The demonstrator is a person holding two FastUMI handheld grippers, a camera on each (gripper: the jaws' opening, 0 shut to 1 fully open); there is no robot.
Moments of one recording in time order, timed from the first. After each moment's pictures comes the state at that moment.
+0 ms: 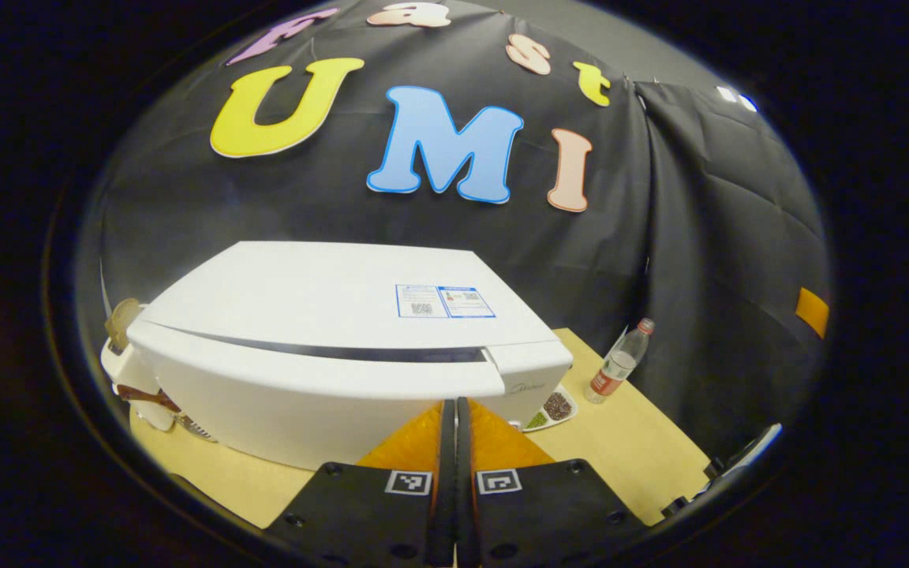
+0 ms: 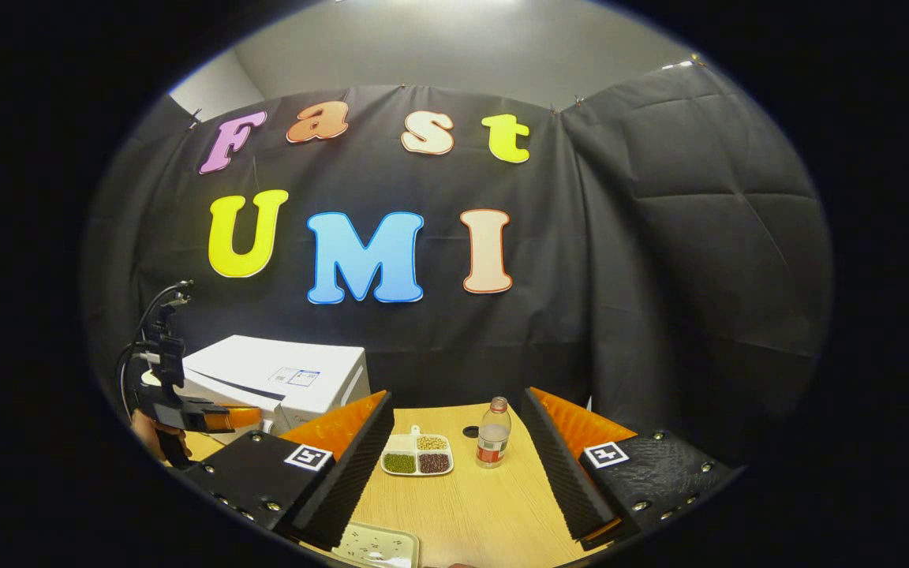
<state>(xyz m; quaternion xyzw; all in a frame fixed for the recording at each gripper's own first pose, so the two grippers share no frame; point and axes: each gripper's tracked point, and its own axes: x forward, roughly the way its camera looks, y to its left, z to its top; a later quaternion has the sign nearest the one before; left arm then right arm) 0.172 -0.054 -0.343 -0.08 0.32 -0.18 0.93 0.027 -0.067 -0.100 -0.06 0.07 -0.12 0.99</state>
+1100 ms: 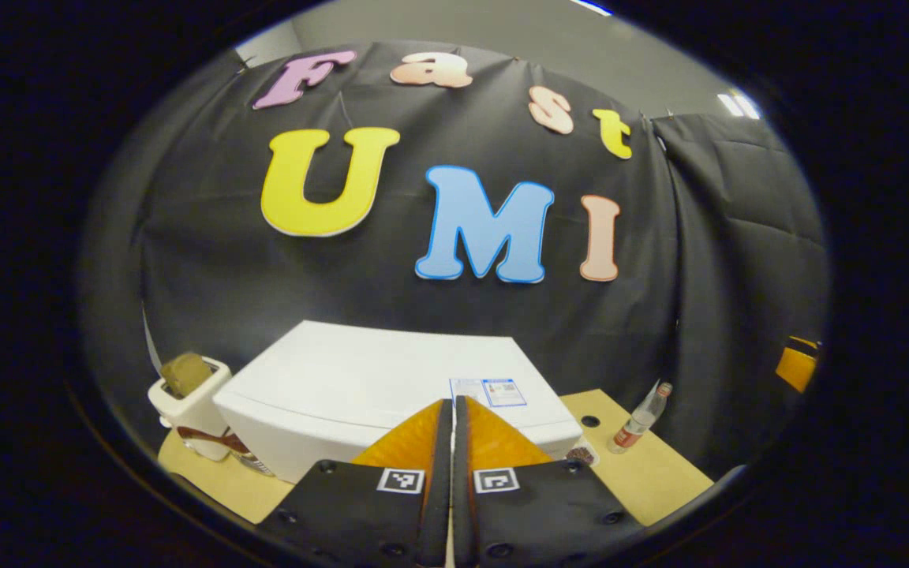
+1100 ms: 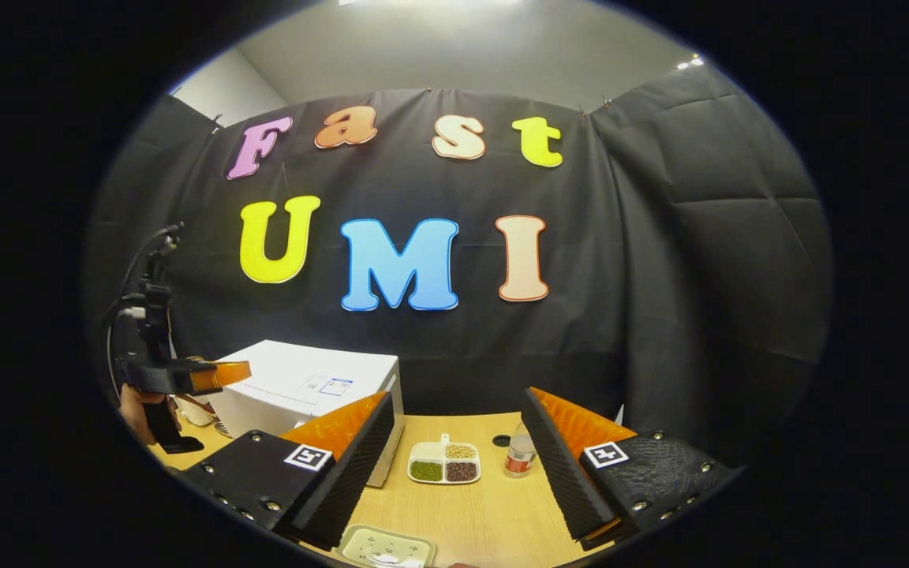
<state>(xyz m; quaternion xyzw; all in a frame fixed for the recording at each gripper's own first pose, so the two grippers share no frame) 0.175 0.003 -0.197 -0.06 0.18 -0.10 0.98 0.045 -0.033 -0.082 -0.05 0.06 -0.05 1.00</state>
